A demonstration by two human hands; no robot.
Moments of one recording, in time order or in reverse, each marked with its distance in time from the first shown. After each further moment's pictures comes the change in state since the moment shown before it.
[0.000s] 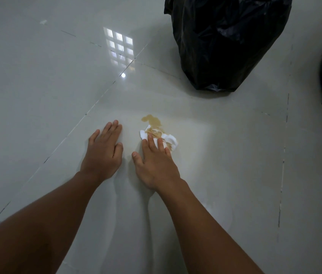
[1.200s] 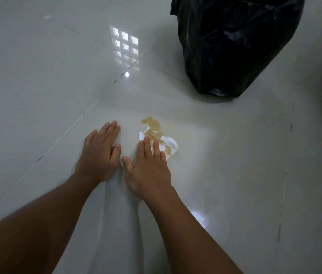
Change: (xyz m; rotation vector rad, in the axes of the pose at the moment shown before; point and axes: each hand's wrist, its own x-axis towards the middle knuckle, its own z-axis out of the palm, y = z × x) left_hand 0.001 0.000 0.004 0.032 0.045 -0.008; right_hand 0.000 -0.012 0.008 -0.050 0.014 0.039
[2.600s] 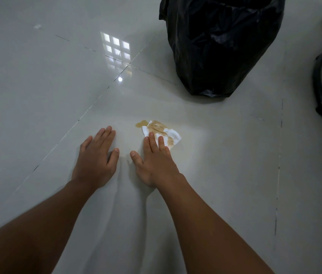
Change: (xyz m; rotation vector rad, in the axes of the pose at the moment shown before) left_hand -0.001 0.004 -0.004 -0.006 -0.001 -0.002; right_hand 0.018 0.025 -0.023 -0.003 -0.079 0.011
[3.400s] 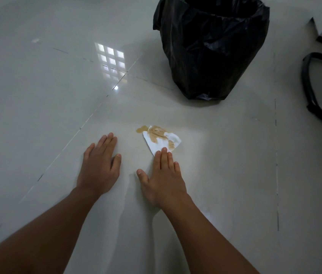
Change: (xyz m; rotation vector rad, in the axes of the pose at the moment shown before) left_hand -0.001 -0.001 -0.001 -0.004 -0.006 -0.002; right_hand -0.034 0.000 0.017 -0.029 0.075 0.149
